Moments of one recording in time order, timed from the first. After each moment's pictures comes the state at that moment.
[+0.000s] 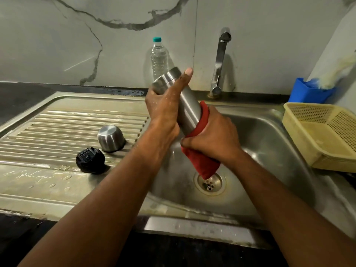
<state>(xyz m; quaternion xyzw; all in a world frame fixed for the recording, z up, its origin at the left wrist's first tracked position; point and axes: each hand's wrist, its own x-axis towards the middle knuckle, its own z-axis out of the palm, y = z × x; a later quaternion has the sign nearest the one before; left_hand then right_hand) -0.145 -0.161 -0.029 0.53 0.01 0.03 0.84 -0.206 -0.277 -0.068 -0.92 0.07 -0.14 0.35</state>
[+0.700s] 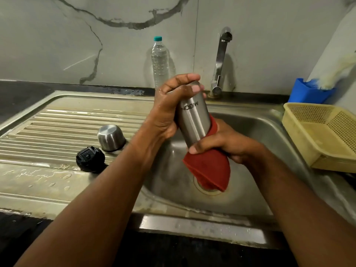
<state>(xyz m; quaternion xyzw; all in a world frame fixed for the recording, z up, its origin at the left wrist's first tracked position) -0.136 -0.153 -0.039 0.47 -0.25 -0.08 0.84 -0.207 -0.307 -0.068 -0.73 -0.09 0.11 0.66</state>
